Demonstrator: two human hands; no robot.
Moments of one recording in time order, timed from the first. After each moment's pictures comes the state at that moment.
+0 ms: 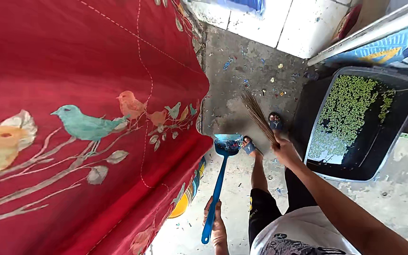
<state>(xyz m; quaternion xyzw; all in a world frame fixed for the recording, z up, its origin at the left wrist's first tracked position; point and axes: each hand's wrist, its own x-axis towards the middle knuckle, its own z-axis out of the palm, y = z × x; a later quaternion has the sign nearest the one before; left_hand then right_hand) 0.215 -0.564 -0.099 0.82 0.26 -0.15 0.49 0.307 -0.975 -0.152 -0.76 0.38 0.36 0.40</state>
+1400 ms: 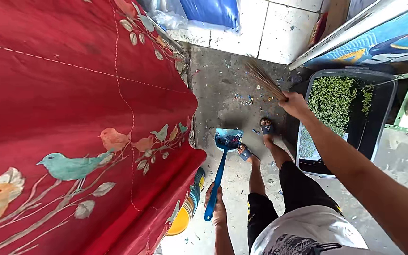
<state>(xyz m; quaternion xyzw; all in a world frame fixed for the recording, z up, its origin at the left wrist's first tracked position) 0.299 -0.658 -0.124 0.85 0.18 -0.19 0.45 0.401 -1.183 -0.174 -0.81 0.41 0.25 0.34</state>
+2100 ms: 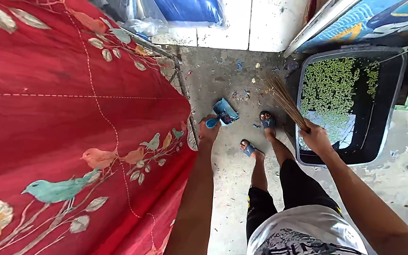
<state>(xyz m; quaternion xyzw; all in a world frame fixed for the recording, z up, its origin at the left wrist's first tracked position) 0.550 -0.863 -0.199 0.89 -0.19 -0.32 0.25 0.219 -1.151 -0.134 -0.71 0.54 0.26 0.37</state>
